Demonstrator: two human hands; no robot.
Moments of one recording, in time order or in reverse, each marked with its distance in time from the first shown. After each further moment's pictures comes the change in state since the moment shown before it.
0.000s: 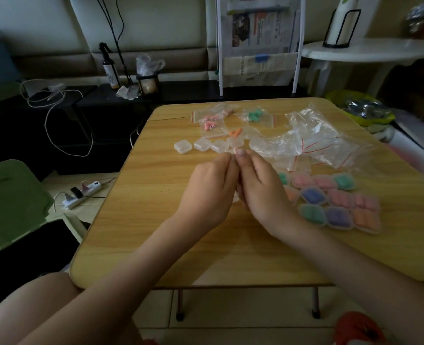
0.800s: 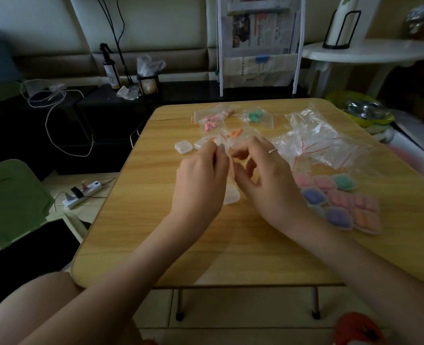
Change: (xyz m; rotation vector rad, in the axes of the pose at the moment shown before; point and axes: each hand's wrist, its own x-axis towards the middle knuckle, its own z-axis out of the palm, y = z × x) left_hand 0.001 0.006 -0.006 0.087 0.200 -0.110; right_hand 0.007 0.001 -0.021 -0.503 0.019 -0.402
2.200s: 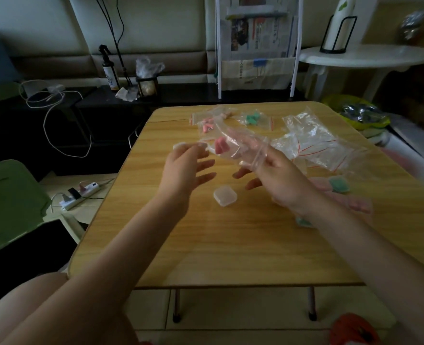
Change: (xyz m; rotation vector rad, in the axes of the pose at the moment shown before) left_hand 0.022 -0.012 -0.008 -0.752 -0.070 -0.659; right_hand 0.013 0.005 -0.021 0.612 -0.297 0.428
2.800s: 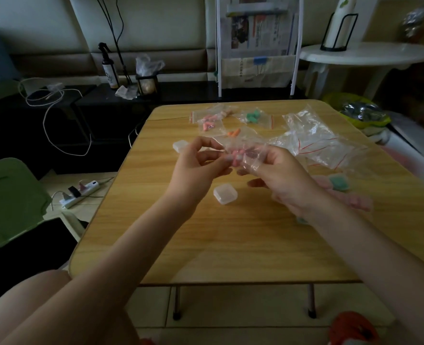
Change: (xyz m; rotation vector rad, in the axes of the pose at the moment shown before) left_hand -0.013 0.000 0.005 0.083 -0.228 0.174; right_hand 0.002 0.007 0.001 0.133 0.118 0.140
